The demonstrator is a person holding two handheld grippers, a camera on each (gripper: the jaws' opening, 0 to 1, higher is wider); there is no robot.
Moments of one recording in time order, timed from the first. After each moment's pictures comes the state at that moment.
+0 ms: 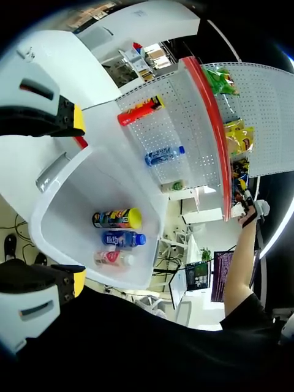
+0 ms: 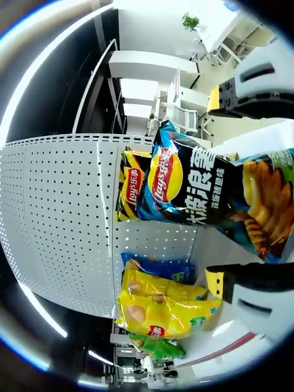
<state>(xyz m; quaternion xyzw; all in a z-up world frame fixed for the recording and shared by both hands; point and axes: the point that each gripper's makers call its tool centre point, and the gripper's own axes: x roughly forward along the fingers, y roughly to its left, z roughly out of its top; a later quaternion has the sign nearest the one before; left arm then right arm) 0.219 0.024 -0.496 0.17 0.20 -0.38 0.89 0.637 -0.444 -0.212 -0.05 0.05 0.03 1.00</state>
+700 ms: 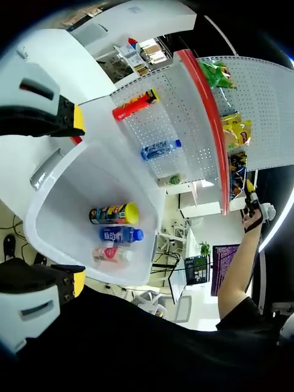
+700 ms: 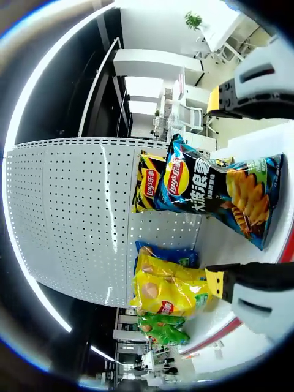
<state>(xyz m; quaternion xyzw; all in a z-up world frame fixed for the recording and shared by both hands) 0.222 0.013 -0.495 0.17 0.19 -0.40 0.88 0.585 -0.440 -0.182 -0.04 0.03 0.05 1.00</state>
